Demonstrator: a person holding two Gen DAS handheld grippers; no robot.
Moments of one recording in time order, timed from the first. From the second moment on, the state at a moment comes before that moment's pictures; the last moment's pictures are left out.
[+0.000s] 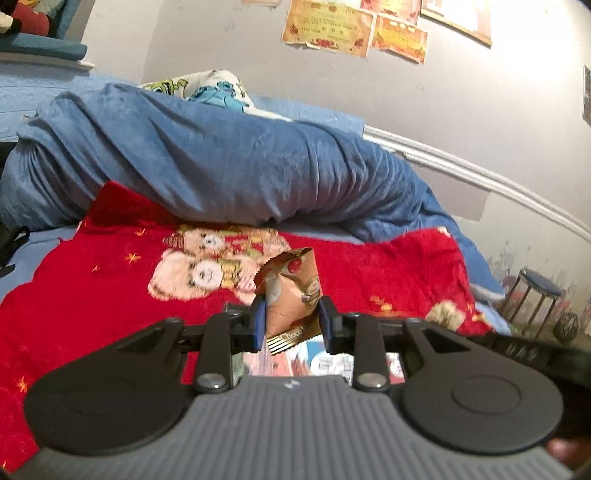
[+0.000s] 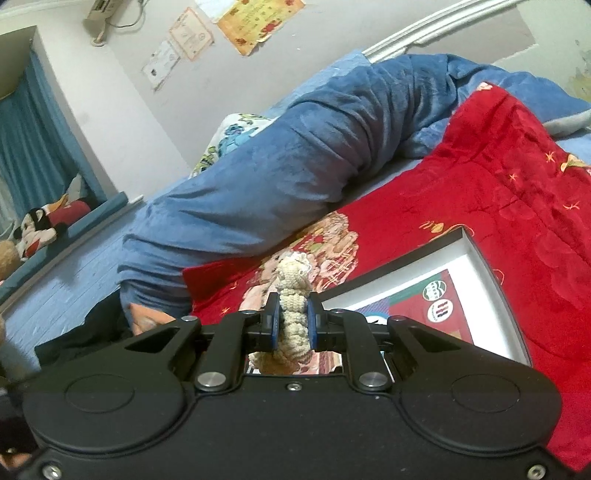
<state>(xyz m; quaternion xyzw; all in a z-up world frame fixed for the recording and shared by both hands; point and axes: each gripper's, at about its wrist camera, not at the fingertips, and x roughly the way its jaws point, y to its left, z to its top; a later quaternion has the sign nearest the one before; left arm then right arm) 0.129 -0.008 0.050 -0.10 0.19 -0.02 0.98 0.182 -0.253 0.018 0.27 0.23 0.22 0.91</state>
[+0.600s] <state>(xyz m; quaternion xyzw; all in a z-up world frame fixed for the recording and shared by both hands) 0.194 -0.001 0.003 -0.10 0.22 -0.03 0.97 0.284 -0.213 -0.030 0.29 0.29 0.22 0.88</state>
